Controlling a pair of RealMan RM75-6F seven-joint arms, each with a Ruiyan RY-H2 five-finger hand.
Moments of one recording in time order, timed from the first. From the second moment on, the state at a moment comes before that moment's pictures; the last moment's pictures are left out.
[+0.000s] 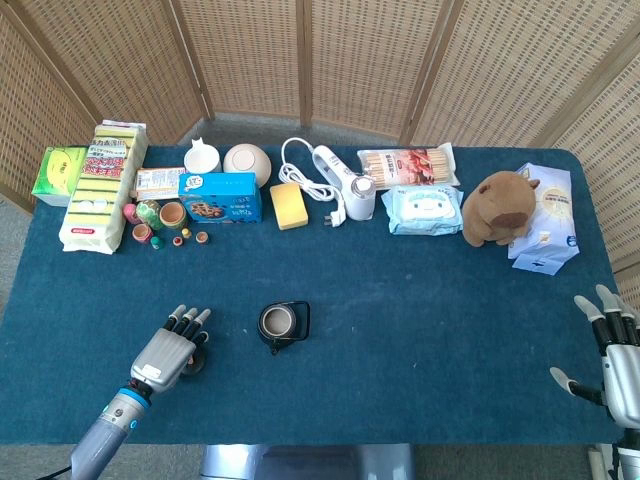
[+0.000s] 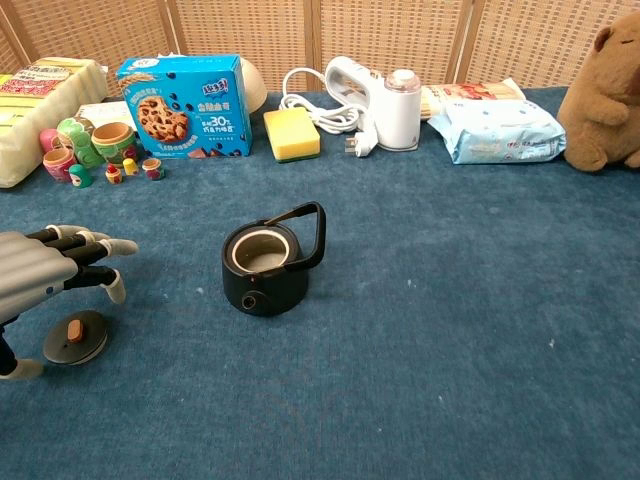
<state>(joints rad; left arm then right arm) -0.34 -1.43 0.03 -1.67 1.37 1.03 0.72 -0.02 -0.98 0.07 -1.86 -1.52 1.58 -0.05</state>
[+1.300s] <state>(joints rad) -0.34 -1.36 0.04 -1.78 1.52 1.20 0.61 -0.02 -0.97 0.06 -1.86 -1.52 1.56 -0.05</state>
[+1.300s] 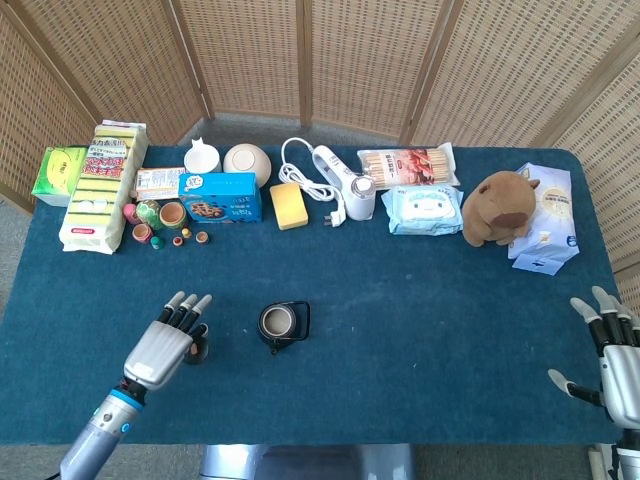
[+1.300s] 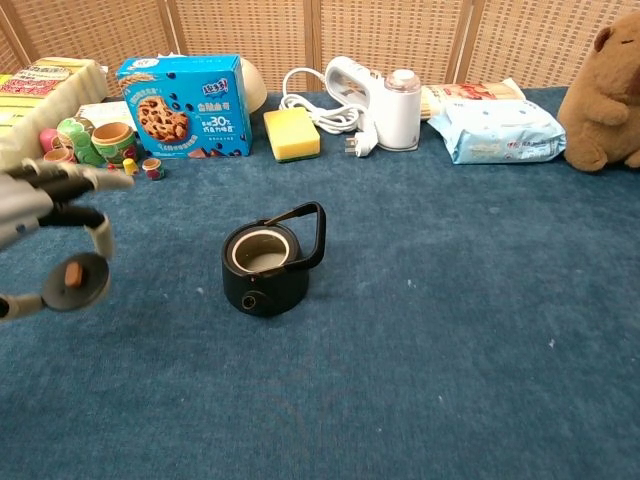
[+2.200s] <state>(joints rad) -0.57 -1.43 -0.17 -1.89 1.20 1.01 0.71 -0.01 -0.96 0.07 -1.86 -1.49 1.55 -0.04</state>
